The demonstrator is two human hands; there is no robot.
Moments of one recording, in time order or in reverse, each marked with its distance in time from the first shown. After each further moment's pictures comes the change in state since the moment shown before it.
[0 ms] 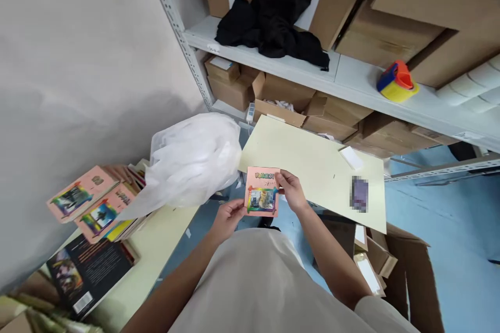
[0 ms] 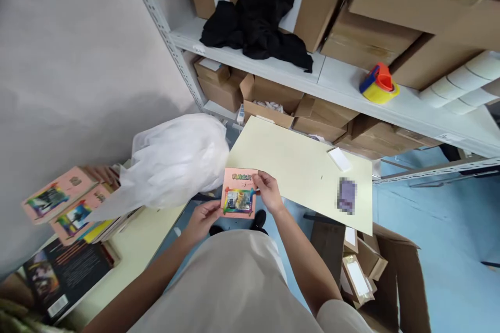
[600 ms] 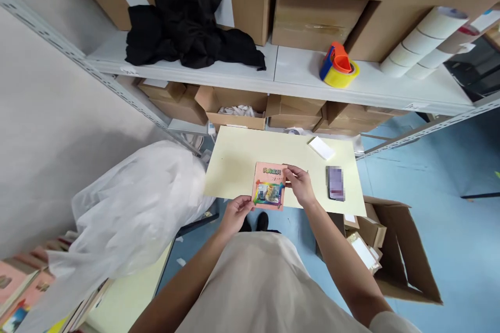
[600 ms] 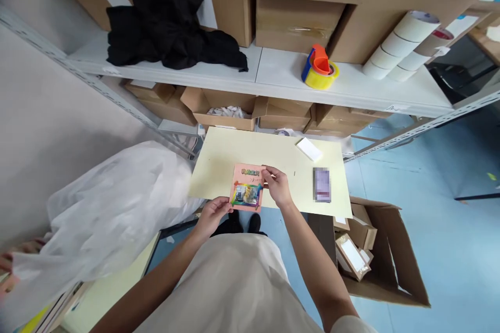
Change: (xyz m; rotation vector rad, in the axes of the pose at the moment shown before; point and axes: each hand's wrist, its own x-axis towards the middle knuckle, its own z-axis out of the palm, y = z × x) left_hand 0.123 -0.002 0.116 0.010 -0.127 -0.143; right_hand 0.031 -0.026 -0.154 0.103 0.388 -0.038
